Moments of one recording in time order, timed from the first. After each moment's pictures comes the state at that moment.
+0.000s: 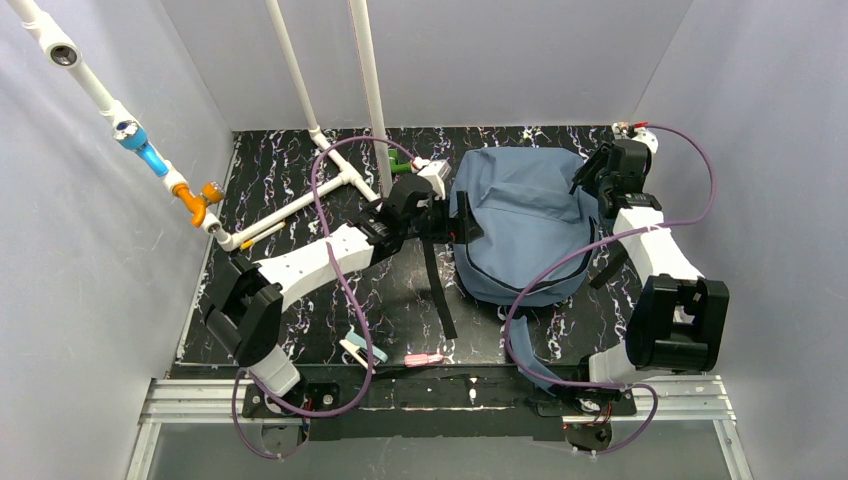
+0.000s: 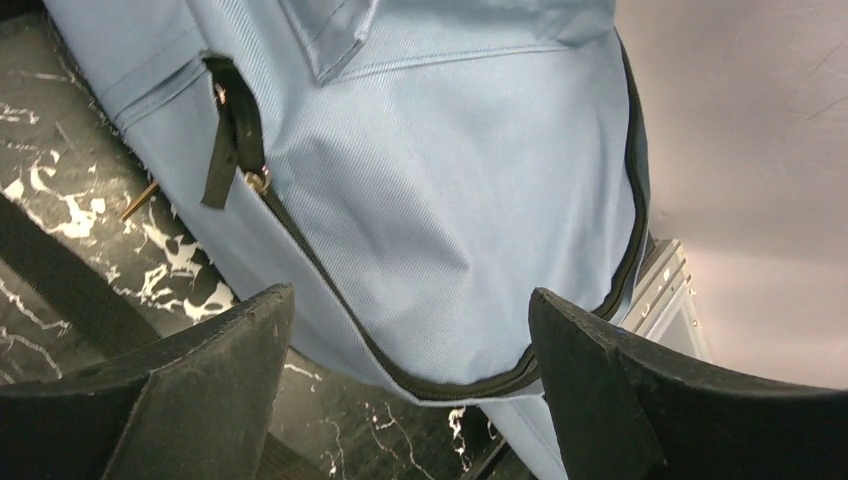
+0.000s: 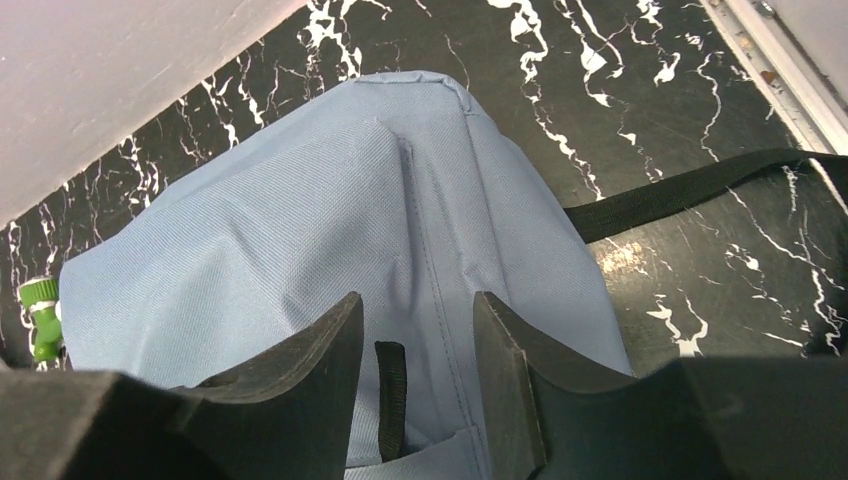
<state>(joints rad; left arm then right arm) -0.77 1.62 1.19 -0.09 0.17 -0.62 -0.05 1.46 1.08 -0.10 0.08 0.48</state>
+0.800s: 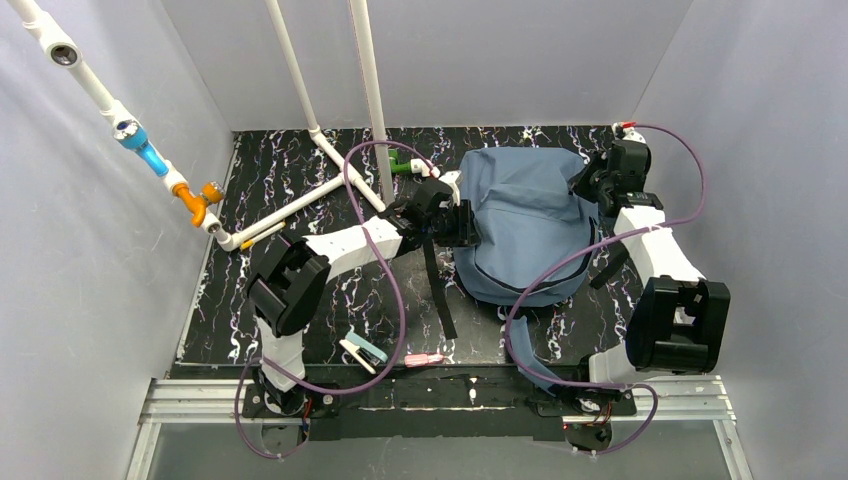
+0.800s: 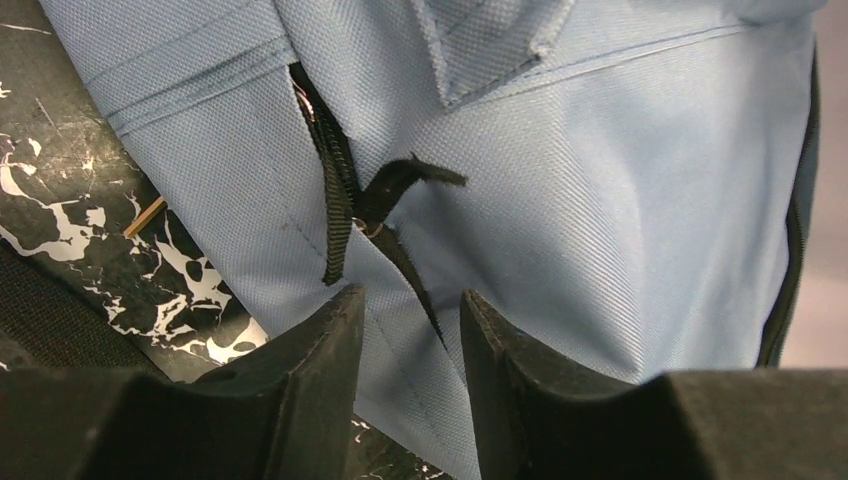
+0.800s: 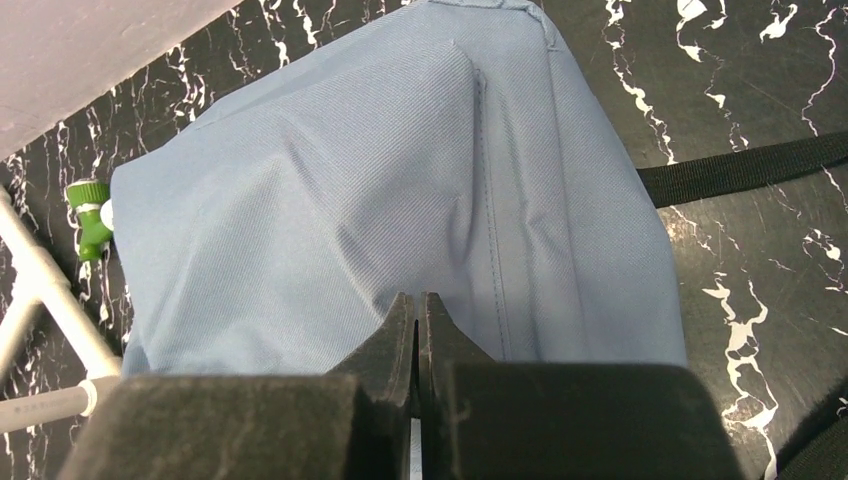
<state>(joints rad) -0.77 1.86 1.30 -0.08 0.16 -0.62 -0.05 1.46 1.09 -0.15 -0.10 0.44</state>
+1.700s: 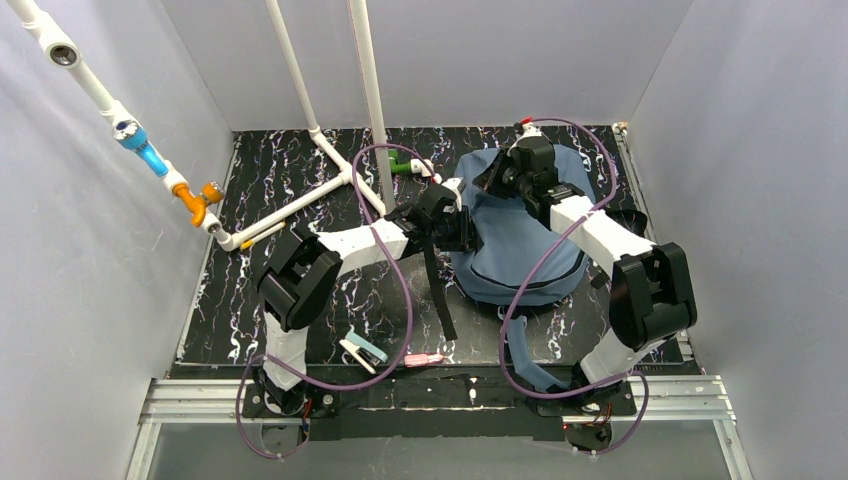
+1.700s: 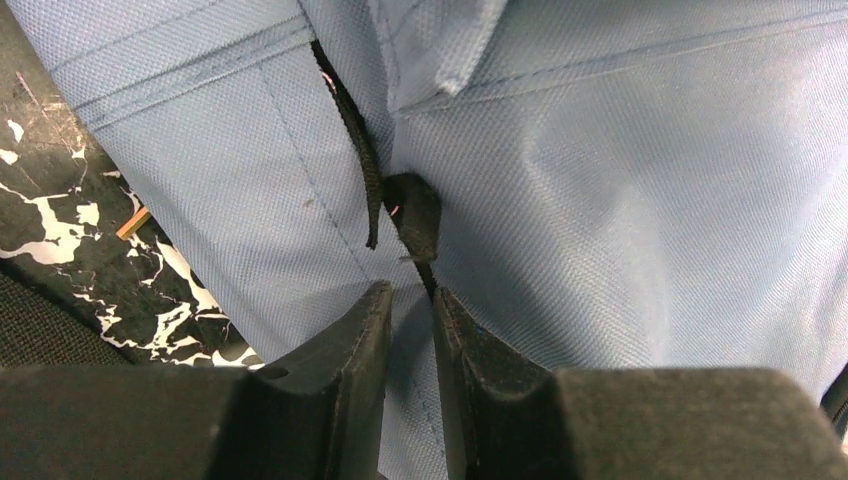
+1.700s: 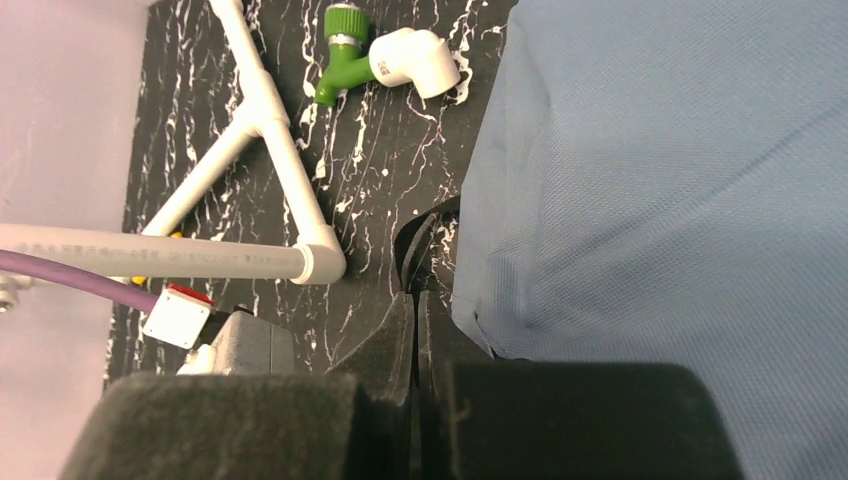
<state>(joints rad) -0.77 1.94 1.30 -0.06 0.15 -0.64 0.40 1.63 1.19 -0.03 -0.15 0.59</state>
